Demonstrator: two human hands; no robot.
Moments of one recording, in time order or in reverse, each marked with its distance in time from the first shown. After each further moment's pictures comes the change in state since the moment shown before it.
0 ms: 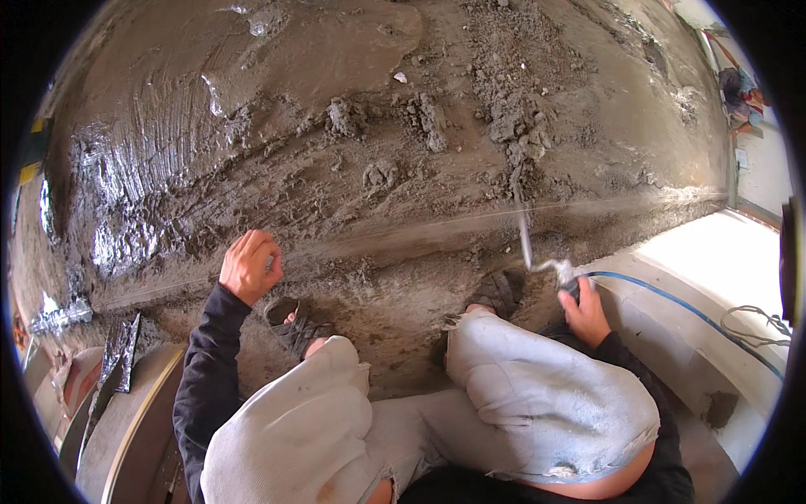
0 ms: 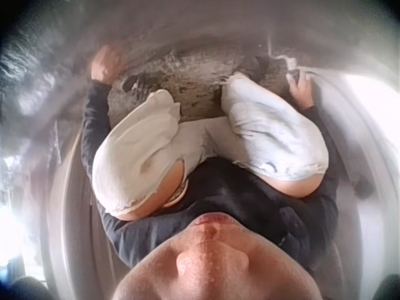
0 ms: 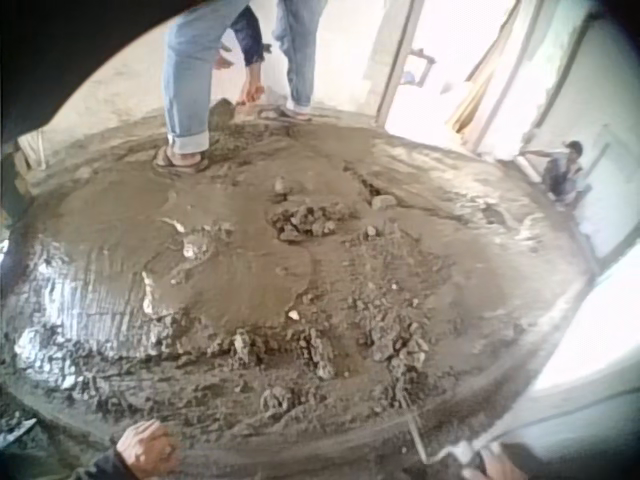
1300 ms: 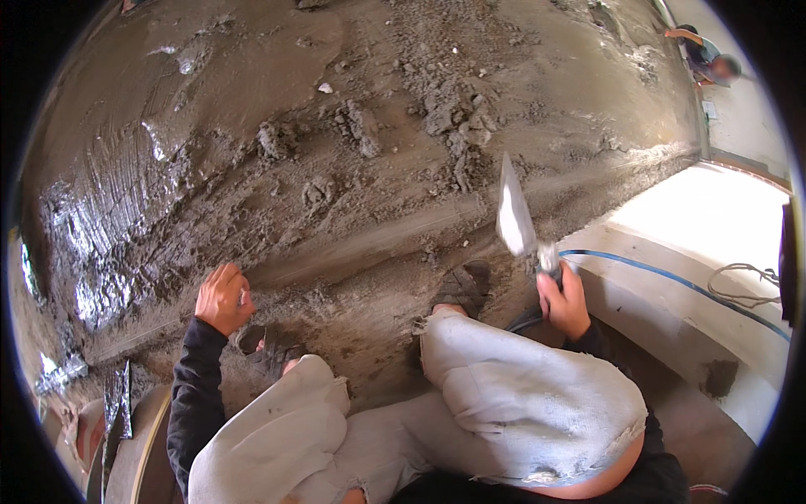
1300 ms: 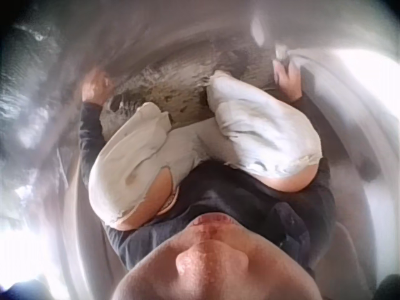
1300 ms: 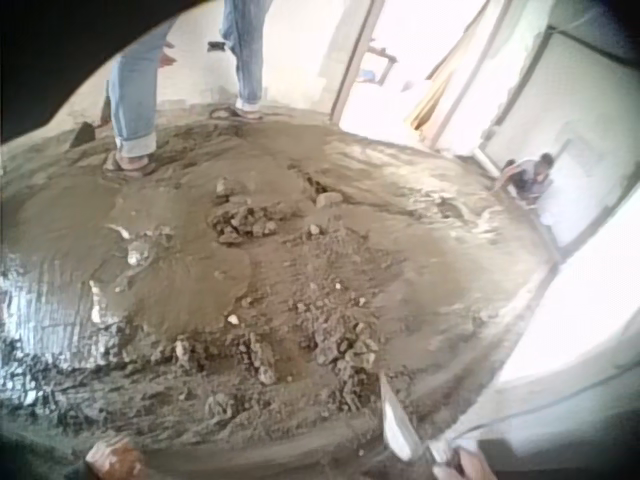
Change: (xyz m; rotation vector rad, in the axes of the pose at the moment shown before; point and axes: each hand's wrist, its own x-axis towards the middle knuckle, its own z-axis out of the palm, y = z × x) left_hand 0.008 0.004 0.016 -0.009 -0.229 -0.050; right_hand -0.009 -0.016 -0.008 0.467 0.150 0.083
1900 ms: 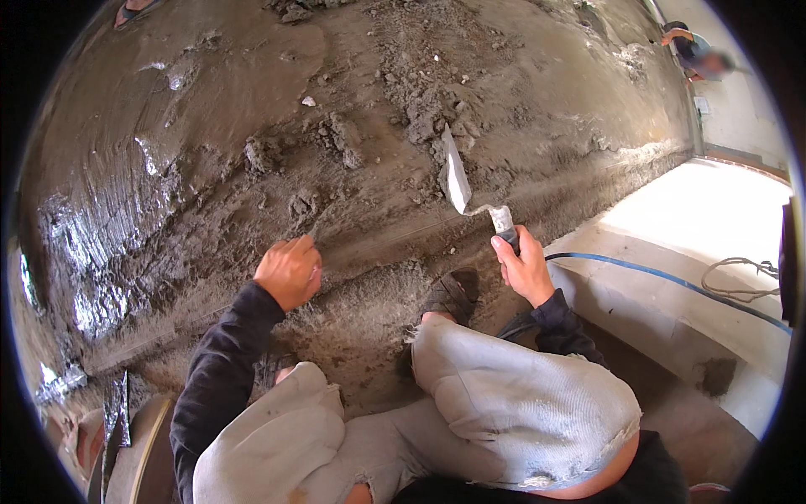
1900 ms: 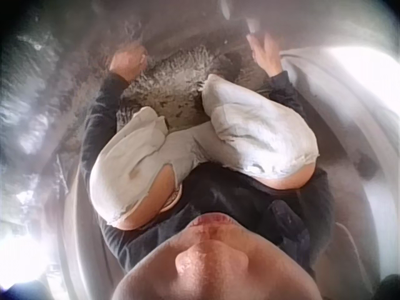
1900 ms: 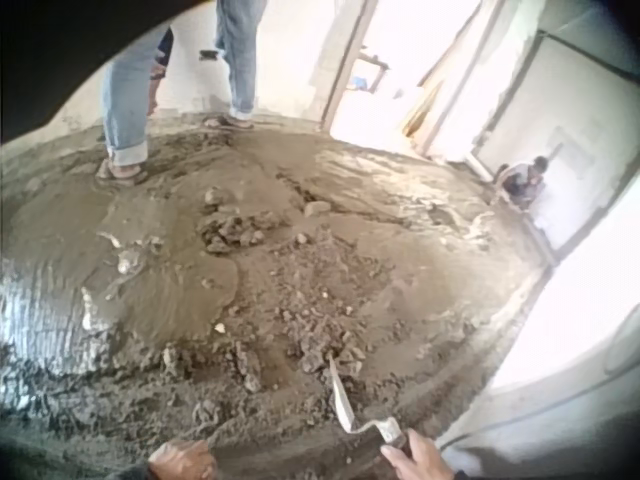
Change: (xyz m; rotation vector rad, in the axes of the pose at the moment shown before) left_hand 0.107 0.080 0.039 -0.117 -0.037 0.231; right_hand 0.066 0.000 0.036 -0.016 0.066 -0.057
